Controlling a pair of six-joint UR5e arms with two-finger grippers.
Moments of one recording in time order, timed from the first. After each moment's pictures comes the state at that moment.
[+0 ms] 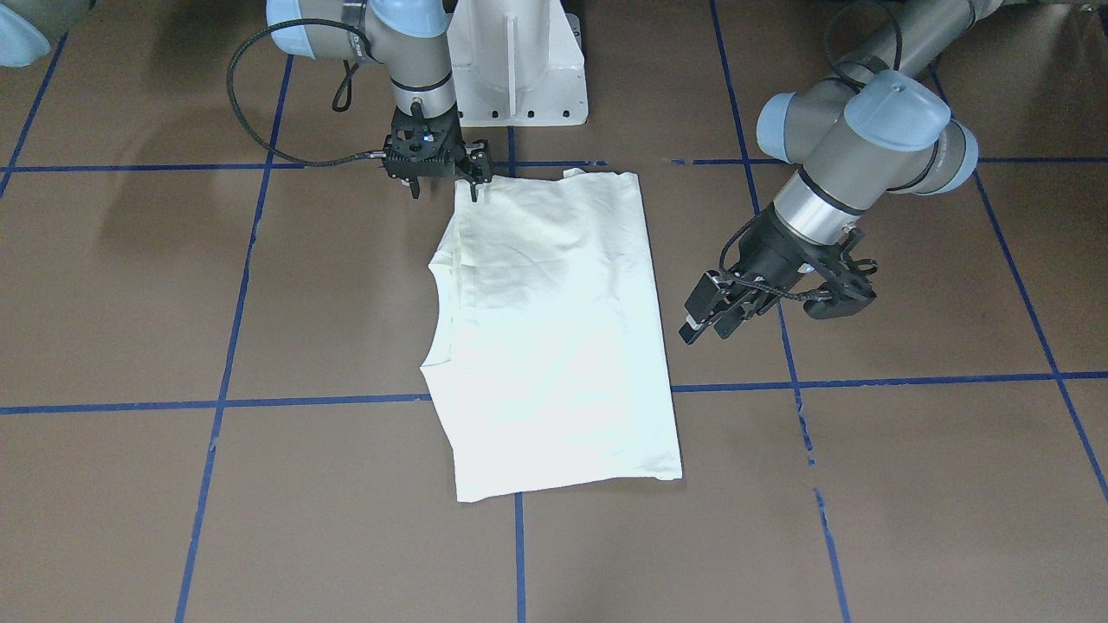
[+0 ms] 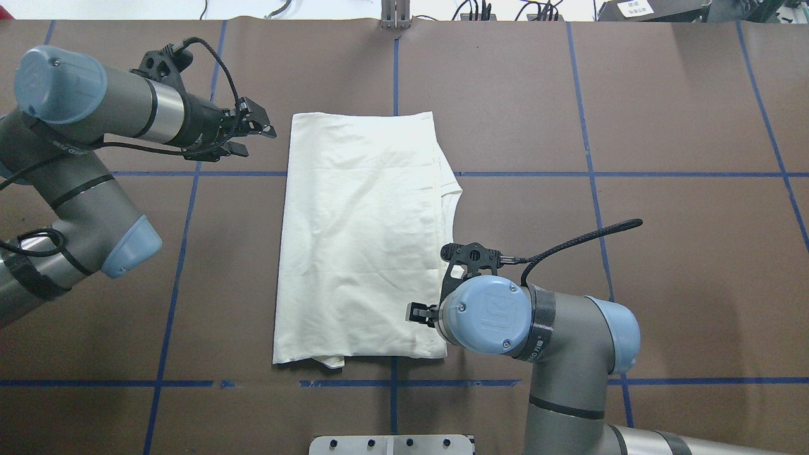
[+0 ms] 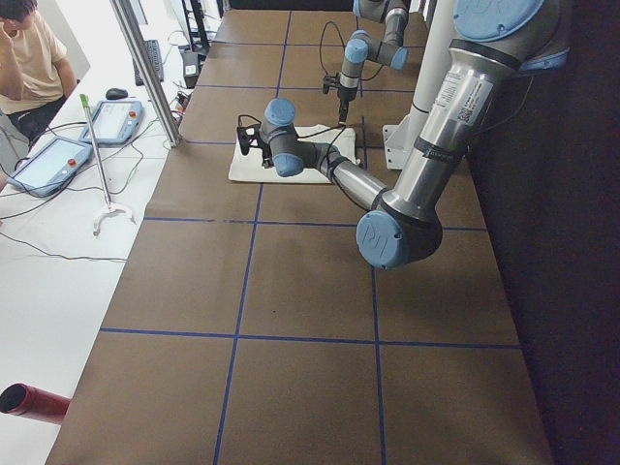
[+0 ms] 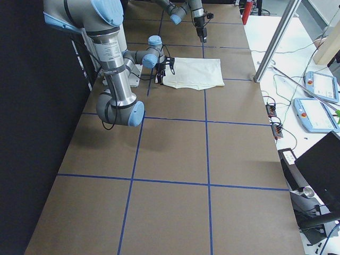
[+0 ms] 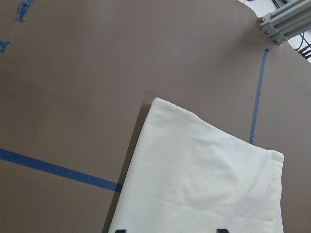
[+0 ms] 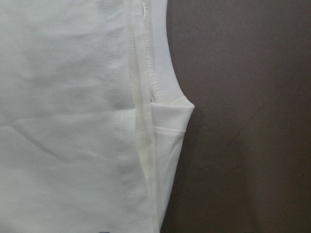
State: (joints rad) left arm -0.83 -2.00 -1.61 -2.30 -2.01 -1.57; right arm 0.26 -1.07 1.88 -1.57 1.63 1.60
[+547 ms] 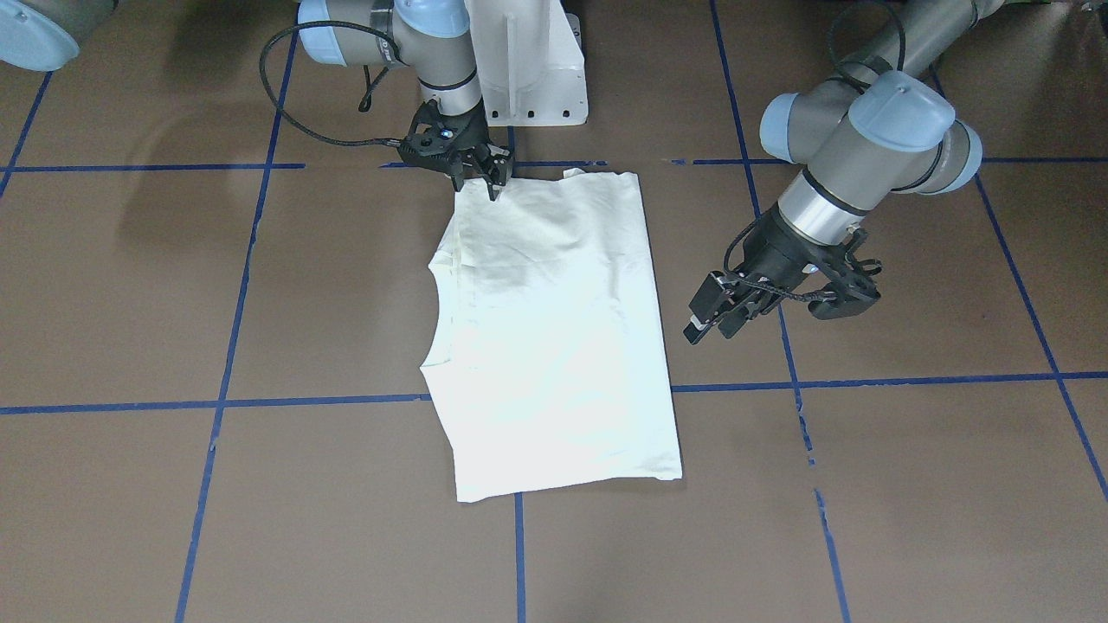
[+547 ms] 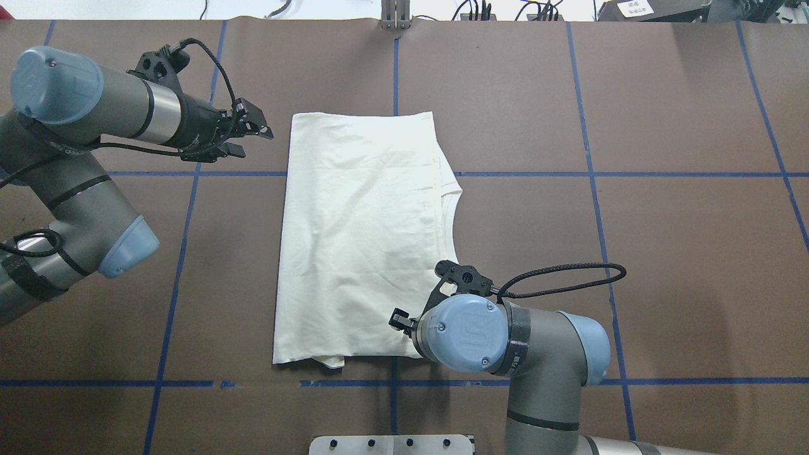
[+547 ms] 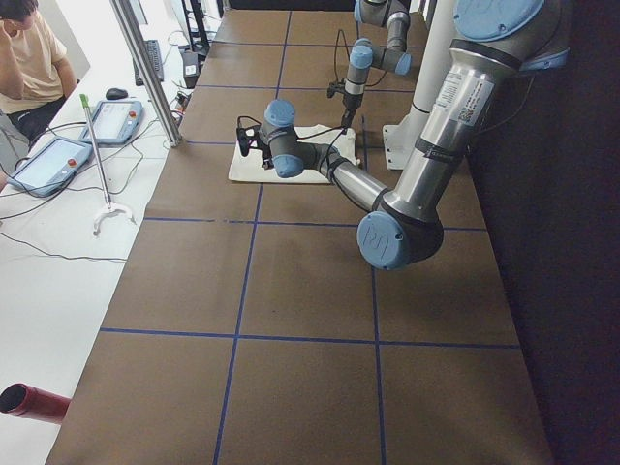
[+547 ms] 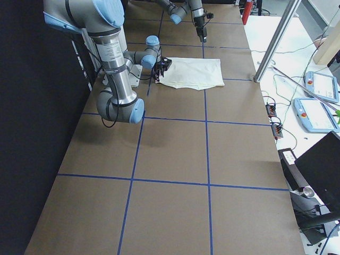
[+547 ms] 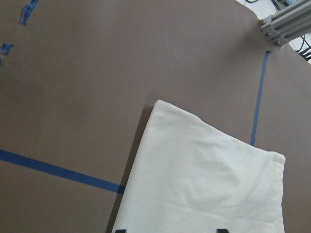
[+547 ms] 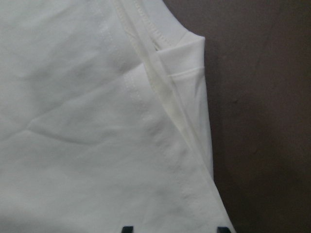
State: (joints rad) left arm -0.83 -2.00 -1.61 -2.30 -2.02 -1.57; right arm 0.22 -1.03 1.80 -1.47 1.63 1.89
